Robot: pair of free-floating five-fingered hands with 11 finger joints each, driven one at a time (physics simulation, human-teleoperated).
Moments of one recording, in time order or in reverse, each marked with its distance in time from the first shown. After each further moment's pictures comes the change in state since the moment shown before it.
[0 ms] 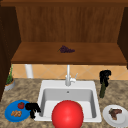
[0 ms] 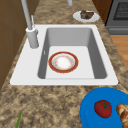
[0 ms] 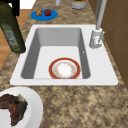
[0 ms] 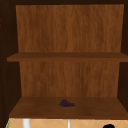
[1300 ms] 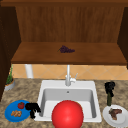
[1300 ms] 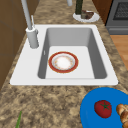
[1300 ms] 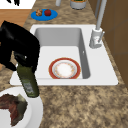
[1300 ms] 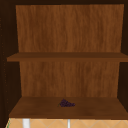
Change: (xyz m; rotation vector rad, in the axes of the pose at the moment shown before) left hand 0.000 0.000 0.000 0.000 0.000 0.000; right hand -0.064 0.102 -0.113 -0.030 0.065 0.084
